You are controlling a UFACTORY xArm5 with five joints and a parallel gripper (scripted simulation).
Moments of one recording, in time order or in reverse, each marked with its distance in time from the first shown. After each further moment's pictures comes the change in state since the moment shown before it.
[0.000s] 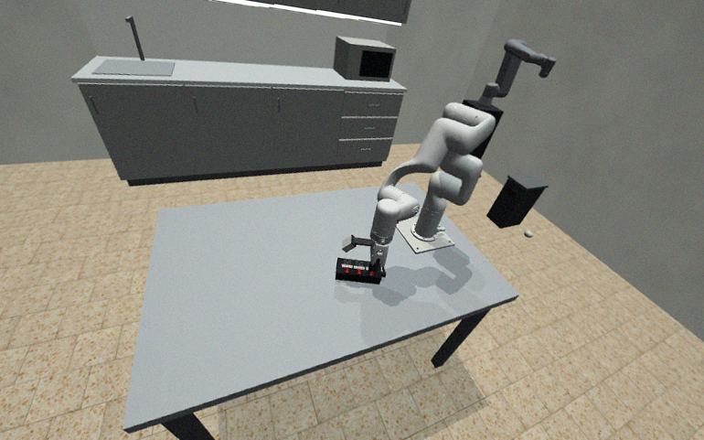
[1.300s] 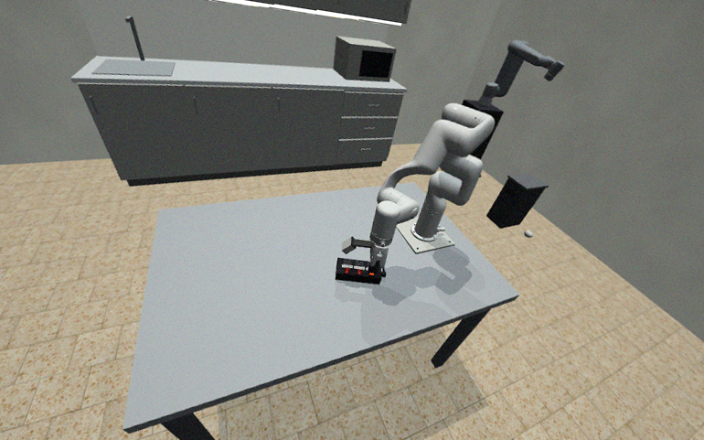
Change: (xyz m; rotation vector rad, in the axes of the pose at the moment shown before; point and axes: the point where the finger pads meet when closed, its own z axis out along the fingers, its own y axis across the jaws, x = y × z) arm 0.000 -0.002 0.007 0.003 0.003 0.000
